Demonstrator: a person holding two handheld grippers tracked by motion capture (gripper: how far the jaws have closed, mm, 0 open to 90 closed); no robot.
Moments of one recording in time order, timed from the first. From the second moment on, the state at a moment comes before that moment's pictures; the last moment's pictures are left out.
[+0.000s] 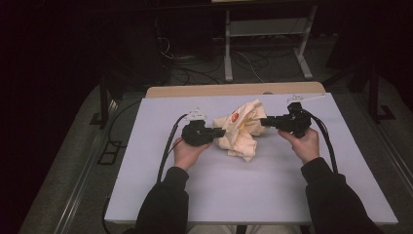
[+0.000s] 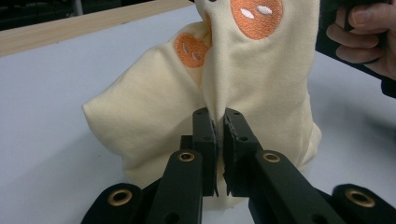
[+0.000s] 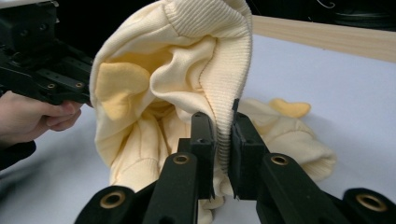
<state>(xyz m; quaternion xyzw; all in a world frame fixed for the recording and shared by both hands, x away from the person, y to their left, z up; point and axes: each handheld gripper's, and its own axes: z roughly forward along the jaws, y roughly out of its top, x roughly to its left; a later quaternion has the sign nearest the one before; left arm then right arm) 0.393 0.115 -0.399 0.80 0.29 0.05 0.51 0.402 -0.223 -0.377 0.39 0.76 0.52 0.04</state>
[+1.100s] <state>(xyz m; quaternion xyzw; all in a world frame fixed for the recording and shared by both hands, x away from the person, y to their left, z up) 0.403 0.137 -0.351 0.80 0.32 0.09 0.51 0.398 -0.201 -0.297 0.36 0.78 0.50 0.07</state>
